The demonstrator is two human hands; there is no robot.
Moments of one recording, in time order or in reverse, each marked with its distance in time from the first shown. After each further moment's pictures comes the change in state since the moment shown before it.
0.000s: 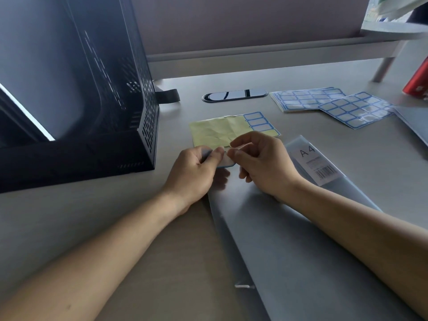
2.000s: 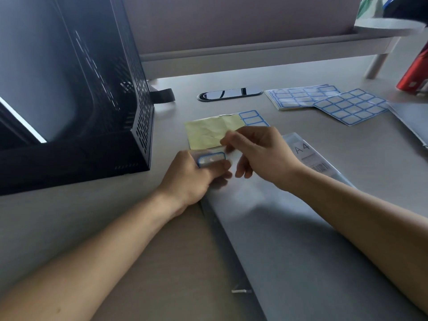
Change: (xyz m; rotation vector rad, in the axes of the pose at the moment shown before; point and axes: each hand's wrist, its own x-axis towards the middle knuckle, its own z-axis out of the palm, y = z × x) left_hand -0.002 0.002 0.001 0.027 -0.084 0.012; right_hand 0.004 -0.017 -0.012 0.075 -0.118 0.004
